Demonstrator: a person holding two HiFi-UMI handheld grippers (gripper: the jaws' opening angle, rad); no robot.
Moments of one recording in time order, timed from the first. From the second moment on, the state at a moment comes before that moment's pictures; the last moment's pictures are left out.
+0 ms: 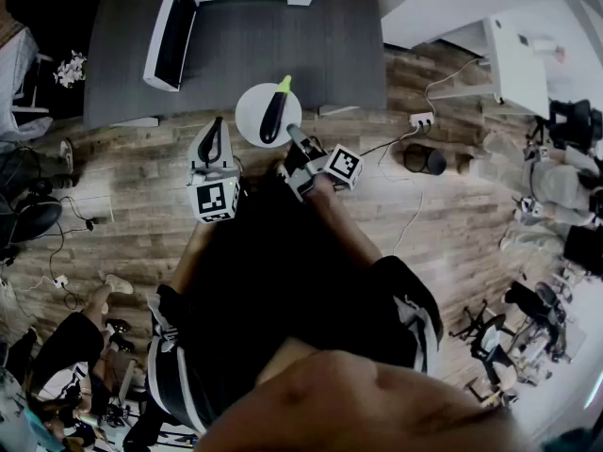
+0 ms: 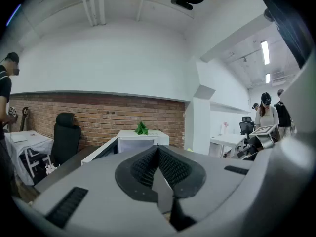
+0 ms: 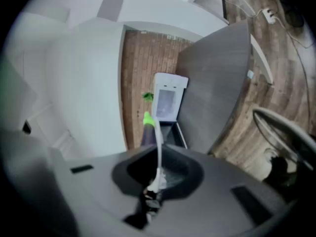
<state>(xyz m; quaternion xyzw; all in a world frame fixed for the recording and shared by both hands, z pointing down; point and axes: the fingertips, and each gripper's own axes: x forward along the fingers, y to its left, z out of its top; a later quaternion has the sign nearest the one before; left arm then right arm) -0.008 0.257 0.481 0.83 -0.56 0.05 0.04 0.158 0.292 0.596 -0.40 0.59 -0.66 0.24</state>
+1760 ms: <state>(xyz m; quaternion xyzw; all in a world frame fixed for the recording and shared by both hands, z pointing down) -0.100 0.237 0.483 0.86 -0.51 0.03 0.05 0.065 0.254 0.596 -0.43 0.56 -0.64 0.29</state>
